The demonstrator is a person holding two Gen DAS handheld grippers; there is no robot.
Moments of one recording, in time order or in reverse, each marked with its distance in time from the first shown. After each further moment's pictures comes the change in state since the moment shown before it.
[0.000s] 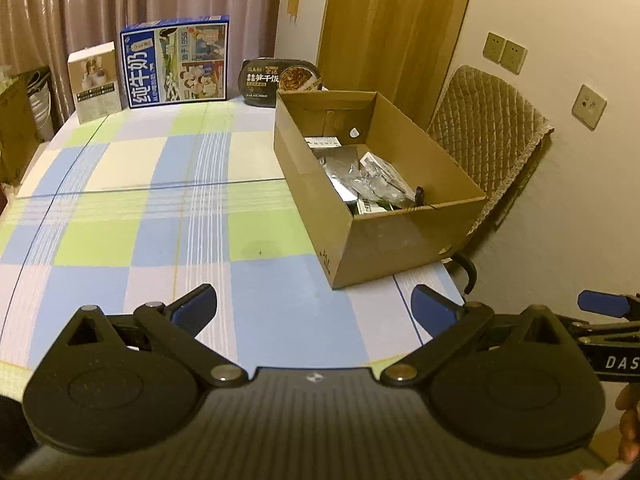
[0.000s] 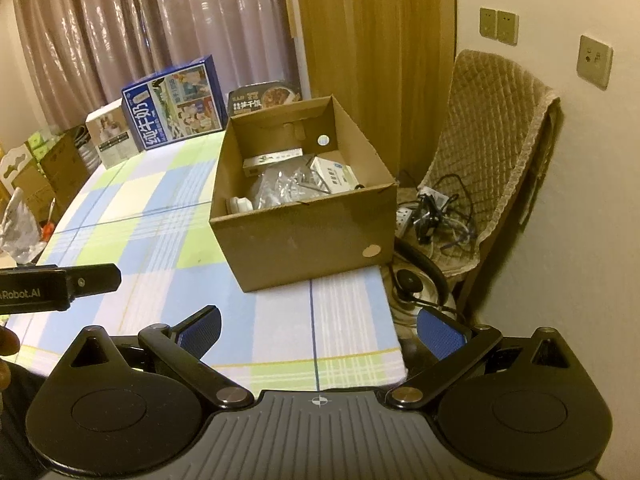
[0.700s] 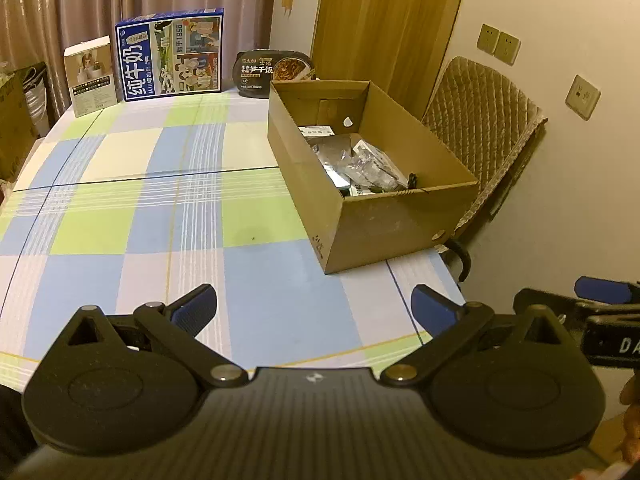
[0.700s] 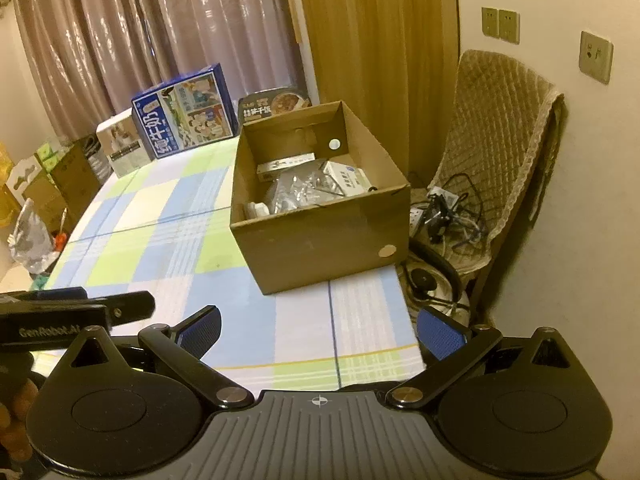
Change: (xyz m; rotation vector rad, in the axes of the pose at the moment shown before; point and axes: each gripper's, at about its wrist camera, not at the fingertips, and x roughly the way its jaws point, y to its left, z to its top) left arm -0.002 -0.007 -0.011 0.015 0.018 -0.008; right arm -0.008 0.010 0.001 0.032 -0.009 0.038
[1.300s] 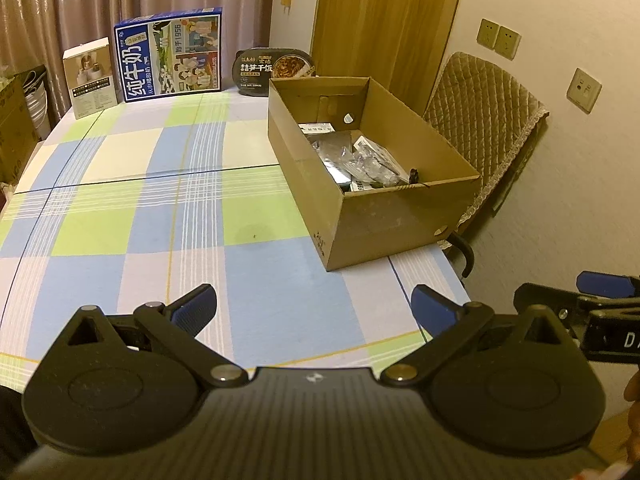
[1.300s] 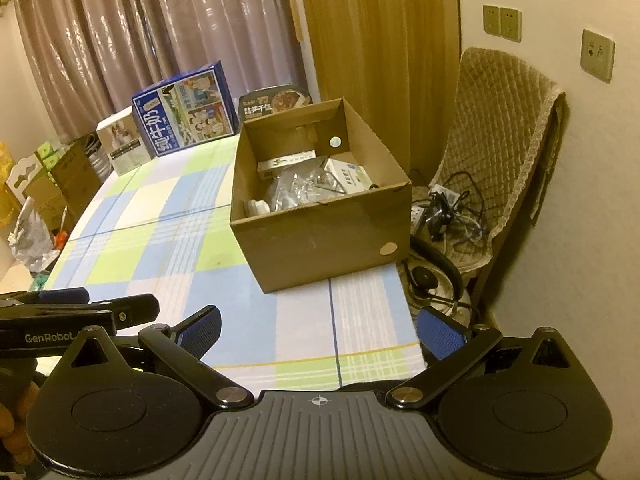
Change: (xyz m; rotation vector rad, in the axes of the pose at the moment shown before) left arm 0.003 -0.002 -0.002 0.011 0.004 0.007; right arm 0.002 0.001 -0.001 -0.001 0.004 -0.002
